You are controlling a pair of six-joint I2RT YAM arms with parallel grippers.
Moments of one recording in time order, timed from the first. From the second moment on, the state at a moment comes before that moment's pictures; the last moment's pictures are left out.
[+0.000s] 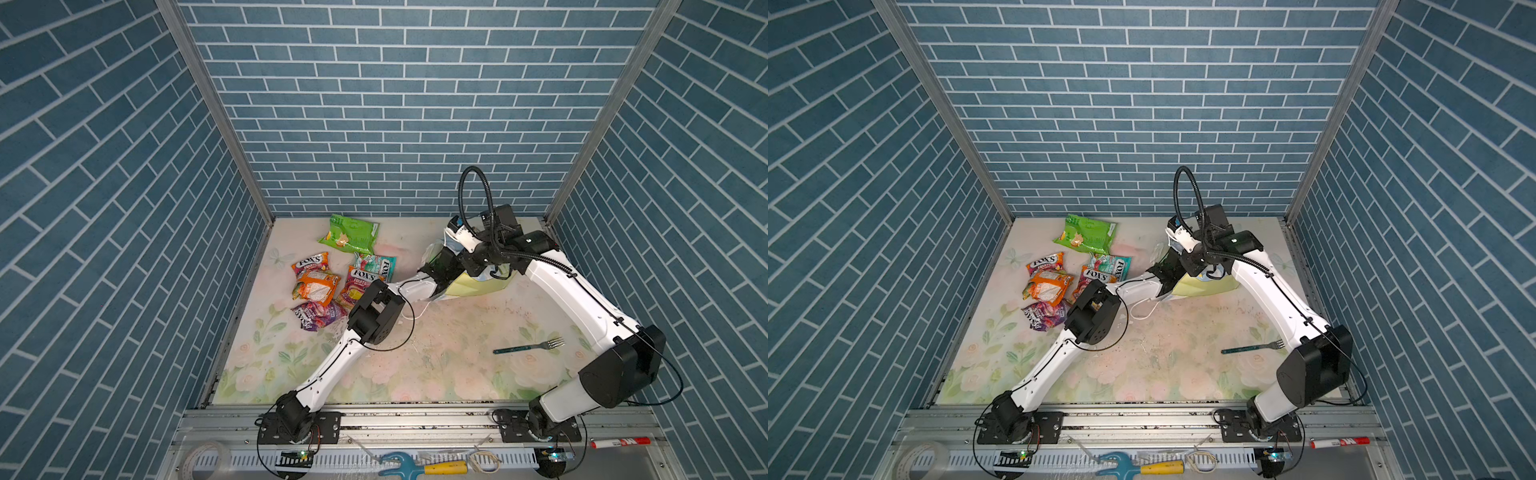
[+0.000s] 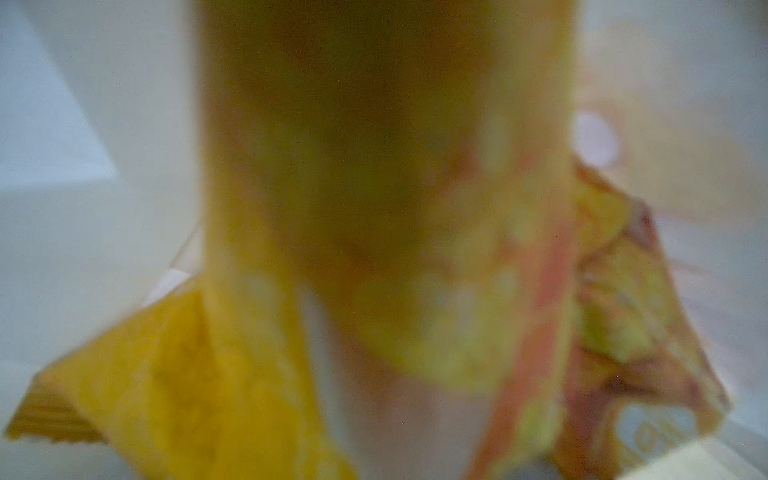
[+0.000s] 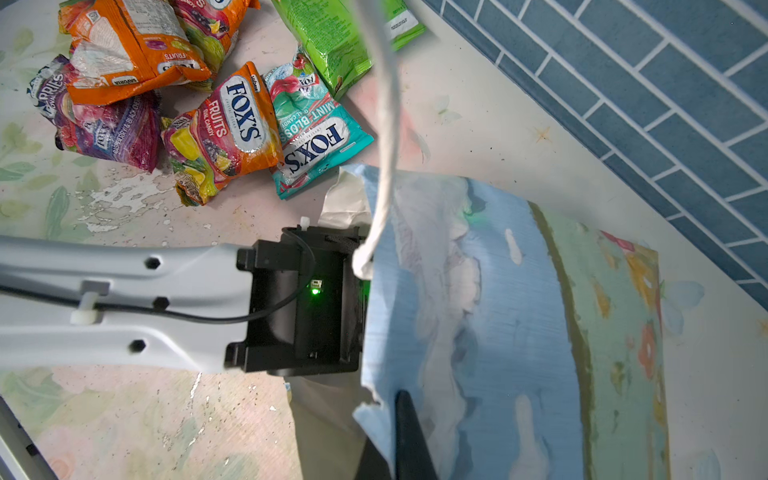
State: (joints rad) left arm -0.80 2.71 2.17 0.26 0.51 -0.74; right arm 0.50 1.54 1.53 -0.87 -0.19 -0.36
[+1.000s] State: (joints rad) left arm -0.79 2.55 1.84 0.33 0.29 -0.70; right arm 0.51 1.42 1.30 -0.67 -0.19 -0.28
